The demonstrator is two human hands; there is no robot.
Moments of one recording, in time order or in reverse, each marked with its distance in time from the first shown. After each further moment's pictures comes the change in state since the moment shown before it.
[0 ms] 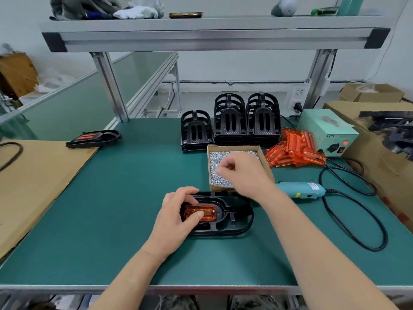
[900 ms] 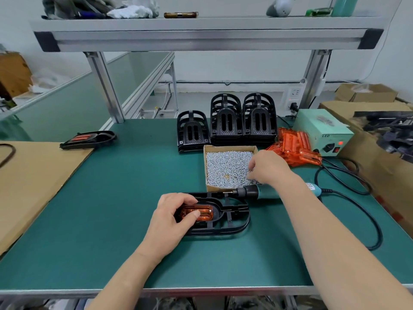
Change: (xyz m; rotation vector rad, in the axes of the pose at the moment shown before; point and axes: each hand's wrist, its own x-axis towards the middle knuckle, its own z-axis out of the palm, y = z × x) left_hand 0.000 0.006 -0.003 0.008 0.026 0.000; right_hand 0.034 0.064 -0.032 -0.507 -0.128 0.272
